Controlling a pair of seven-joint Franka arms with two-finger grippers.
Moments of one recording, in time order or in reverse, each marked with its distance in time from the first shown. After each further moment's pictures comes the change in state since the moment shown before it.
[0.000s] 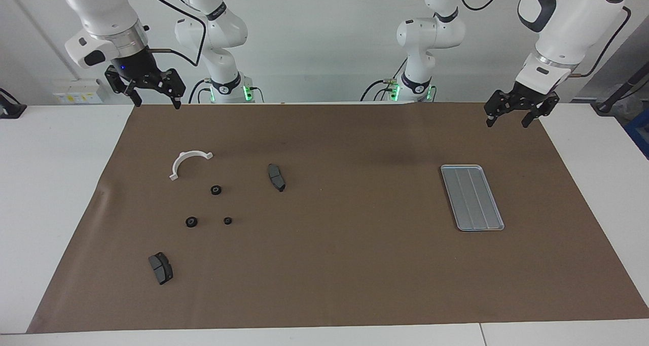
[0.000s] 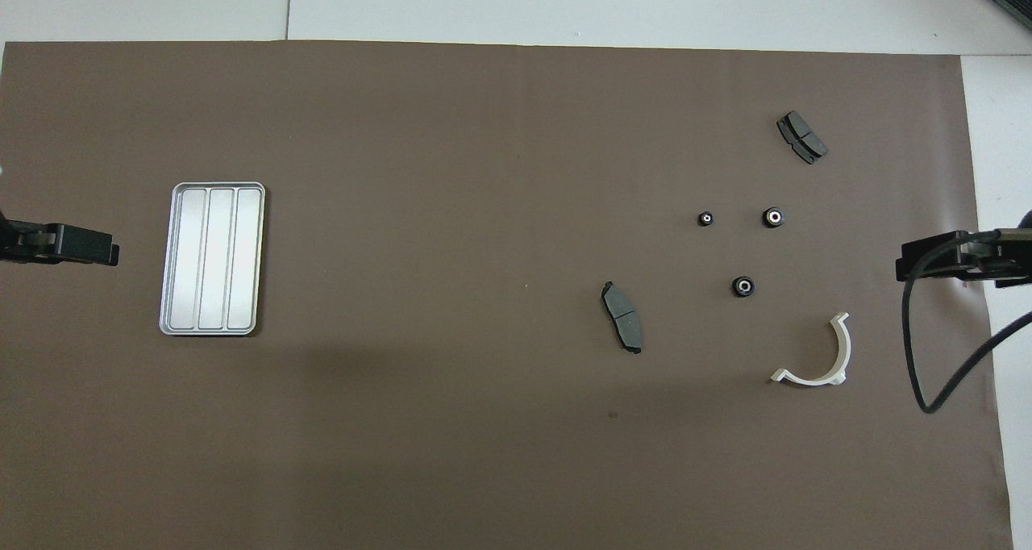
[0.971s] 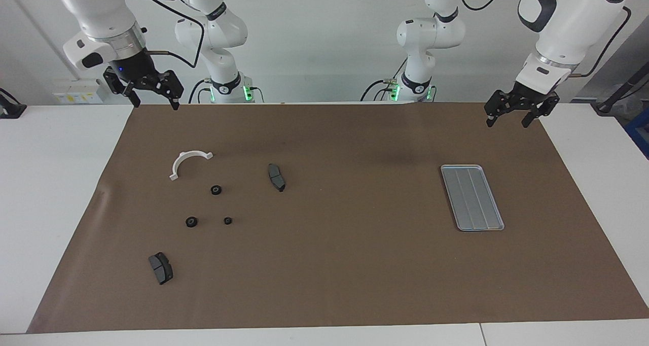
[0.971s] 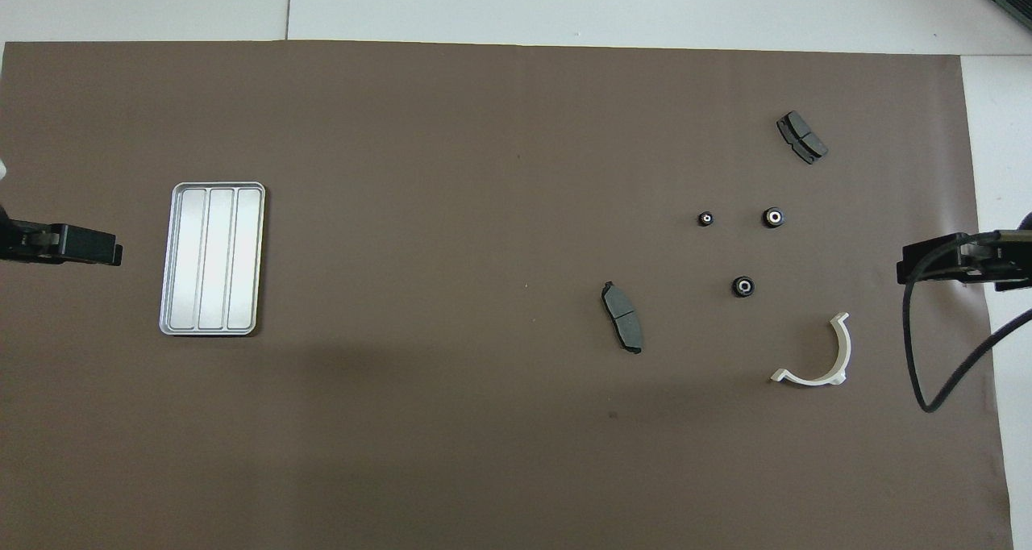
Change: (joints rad) left arm -0.003 0.000 -0.004 -0.001 0.000 0.000 0.000; right arm -0.007 0.000 -0.001 -0.012 0.001 0.000 0.000
